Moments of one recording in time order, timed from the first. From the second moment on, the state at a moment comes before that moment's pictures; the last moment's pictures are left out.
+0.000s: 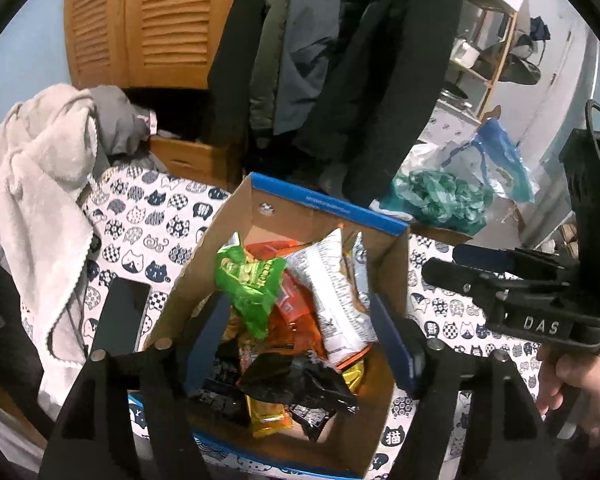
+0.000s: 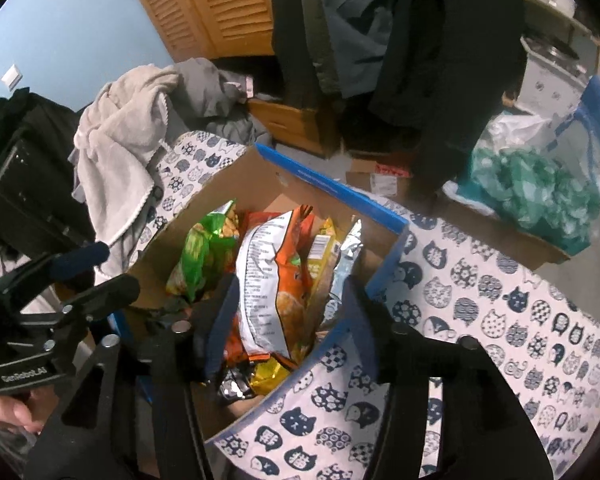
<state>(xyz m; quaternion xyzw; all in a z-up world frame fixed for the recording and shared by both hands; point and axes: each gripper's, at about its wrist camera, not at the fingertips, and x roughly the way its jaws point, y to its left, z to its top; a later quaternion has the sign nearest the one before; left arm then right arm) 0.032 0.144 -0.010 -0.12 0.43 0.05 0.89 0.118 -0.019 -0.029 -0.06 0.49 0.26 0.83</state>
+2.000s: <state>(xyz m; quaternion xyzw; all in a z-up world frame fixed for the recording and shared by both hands) 0.028 0.097 0.017 -0.02 0.42 0.05 0.91 0.078 -0.072 0.007 -0.05 0.46 0.23 0.86</state>
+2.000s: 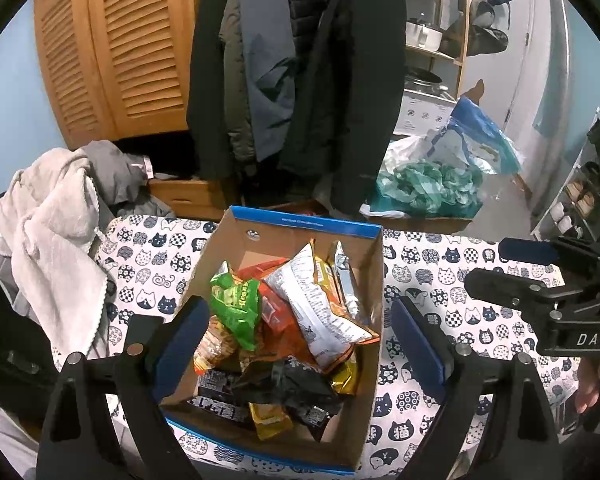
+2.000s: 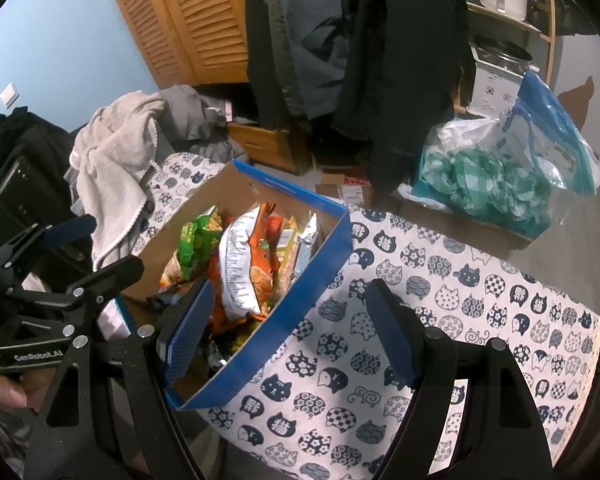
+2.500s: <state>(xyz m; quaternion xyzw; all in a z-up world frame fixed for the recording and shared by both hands) 0.026 0.093 0.019 -0.01 0.41 0.05 0.91 0.078 -0.072 0.006 -0.04 0.46 0.23 0.86</state>
